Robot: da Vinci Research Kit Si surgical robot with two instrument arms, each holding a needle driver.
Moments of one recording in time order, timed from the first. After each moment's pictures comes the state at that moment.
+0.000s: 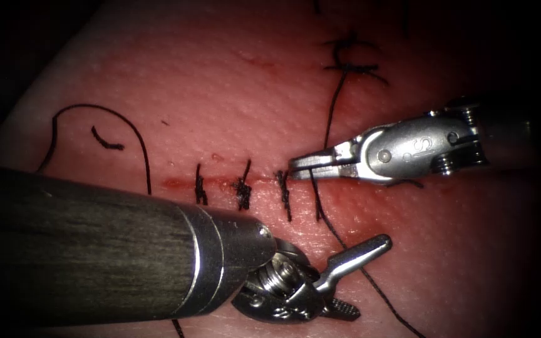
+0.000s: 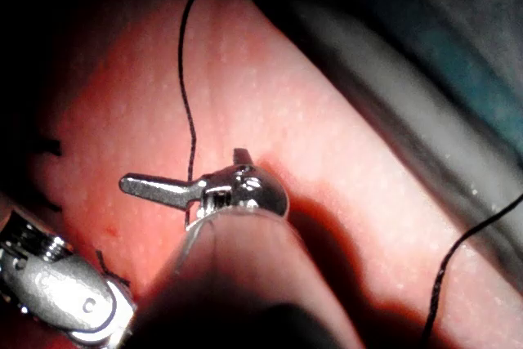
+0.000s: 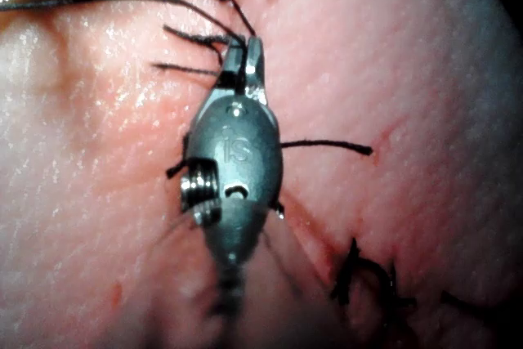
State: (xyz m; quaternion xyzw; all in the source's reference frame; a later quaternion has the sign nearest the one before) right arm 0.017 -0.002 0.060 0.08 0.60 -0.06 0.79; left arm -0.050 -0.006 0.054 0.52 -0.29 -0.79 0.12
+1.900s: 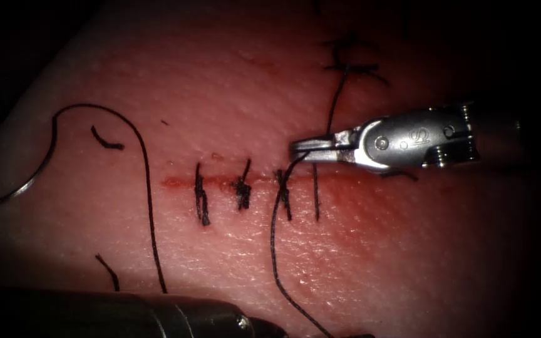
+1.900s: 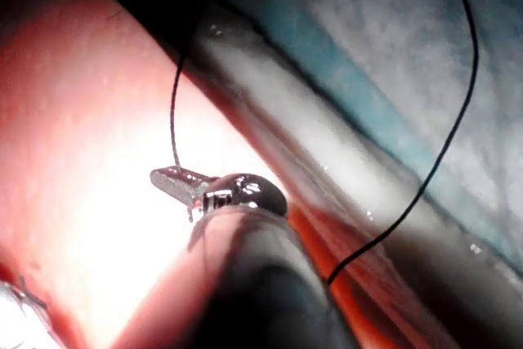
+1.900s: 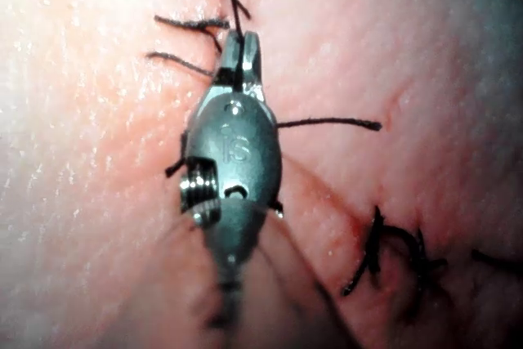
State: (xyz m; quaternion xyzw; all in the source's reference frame) right arm 0.015 -0.004 0.060 0.10 0.58 -0.02 0.81; left arm -0.042 -0.013 0.051 0.50 -0.32 -0.79 0.11
